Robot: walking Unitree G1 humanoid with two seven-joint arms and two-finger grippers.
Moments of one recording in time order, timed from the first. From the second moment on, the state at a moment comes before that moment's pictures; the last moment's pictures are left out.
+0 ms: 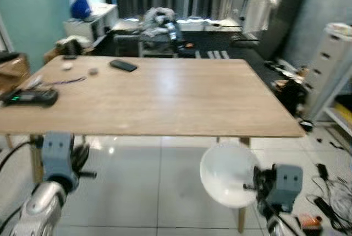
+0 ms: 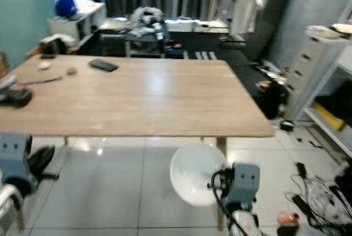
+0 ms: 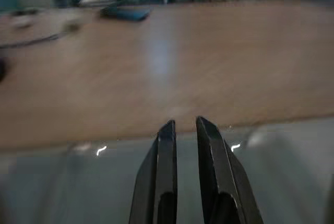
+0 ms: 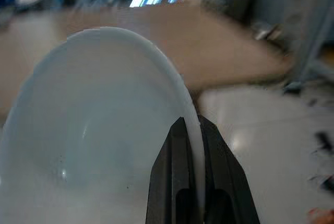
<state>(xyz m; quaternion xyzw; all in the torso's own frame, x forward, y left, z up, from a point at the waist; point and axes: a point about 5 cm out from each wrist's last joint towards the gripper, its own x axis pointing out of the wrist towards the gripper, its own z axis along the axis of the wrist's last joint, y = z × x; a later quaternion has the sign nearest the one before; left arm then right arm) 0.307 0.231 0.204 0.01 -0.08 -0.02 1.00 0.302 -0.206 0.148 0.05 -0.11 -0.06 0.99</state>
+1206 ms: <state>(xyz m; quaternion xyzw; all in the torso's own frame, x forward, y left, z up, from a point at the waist) 0.308 0.227 0.234 0.04 -0.12 0.03 0.99 0.305 -0.161 0.202 0.13 -0.15 0.04 0.98</state>
